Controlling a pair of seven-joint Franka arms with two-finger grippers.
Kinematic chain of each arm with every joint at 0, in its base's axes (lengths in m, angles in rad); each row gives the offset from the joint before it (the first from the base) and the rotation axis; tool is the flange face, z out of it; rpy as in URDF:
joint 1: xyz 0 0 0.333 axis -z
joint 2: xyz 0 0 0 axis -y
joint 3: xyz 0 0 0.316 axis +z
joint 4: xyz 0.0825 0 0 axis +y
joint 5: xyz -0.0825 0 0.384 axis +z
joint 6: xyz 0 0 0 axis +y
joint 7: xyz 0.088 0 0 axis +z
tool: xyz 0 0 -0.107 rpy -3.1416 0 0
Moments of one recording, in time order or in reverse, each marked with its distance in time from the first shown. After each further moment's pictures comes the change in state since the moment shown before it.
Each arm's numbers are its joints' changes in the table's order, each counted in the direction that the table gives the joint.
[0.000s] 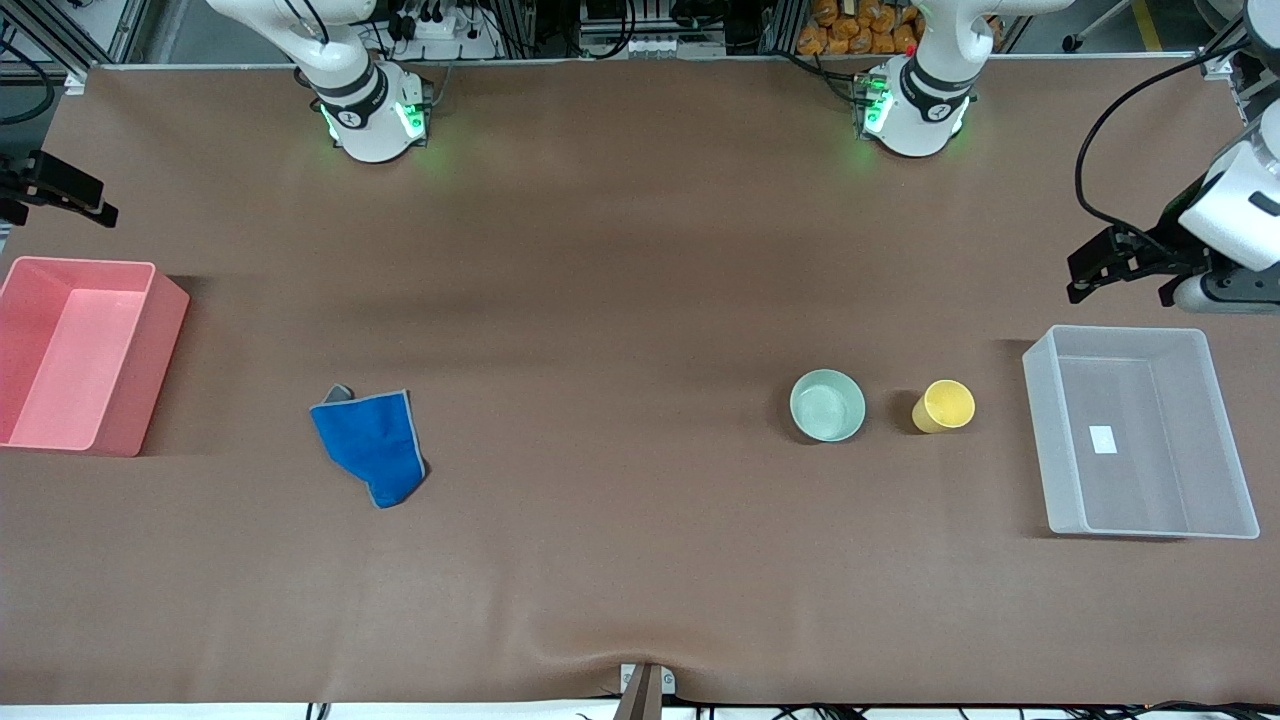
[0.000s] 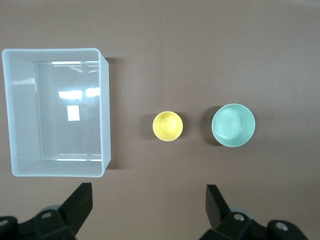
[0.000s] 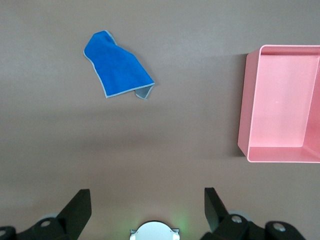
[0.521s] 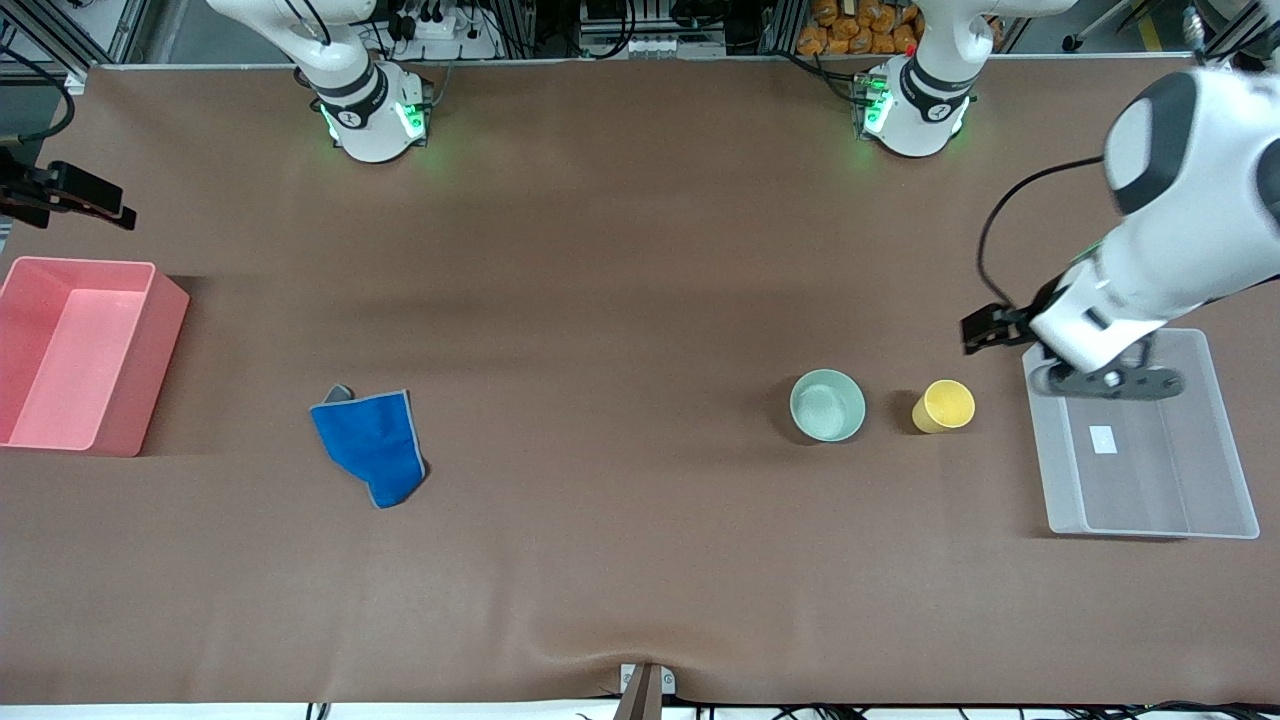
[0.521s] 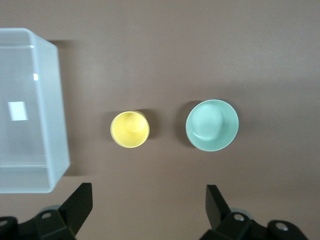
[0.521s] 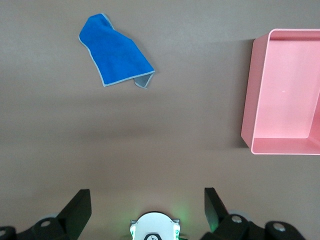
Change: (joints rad) left arm 0.084 -0.188 -0.028 0.007 -0.035 -0.097 0.110; right arm 0.000 -0.016 0.000 0.038 0.000 0.009 0.000
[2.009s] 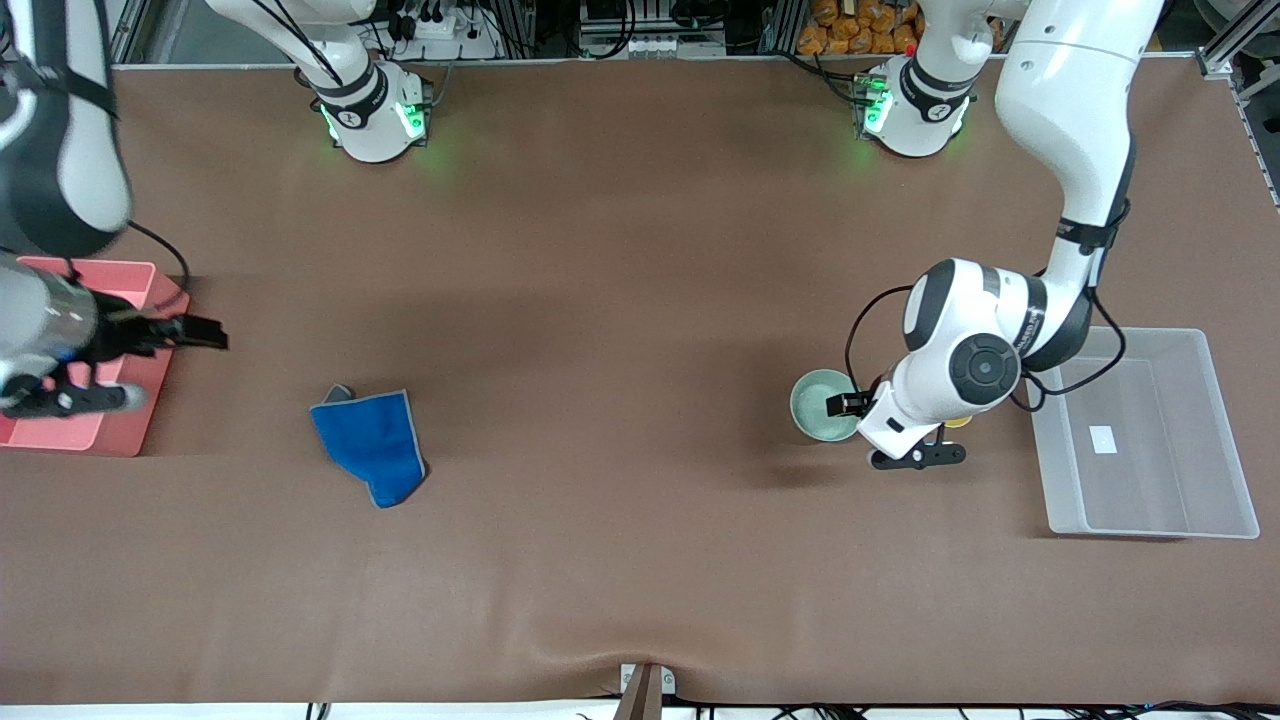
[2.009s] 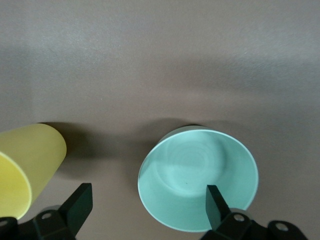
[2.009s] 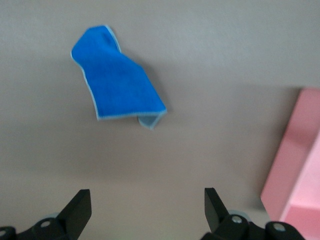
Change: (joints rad) left arm 0.096 -0.345 -0.017 0.102 0.012 -0.353 0.212; right arm -0.049 -0.325 0.012 0.032 0.010 -0.338 0.097
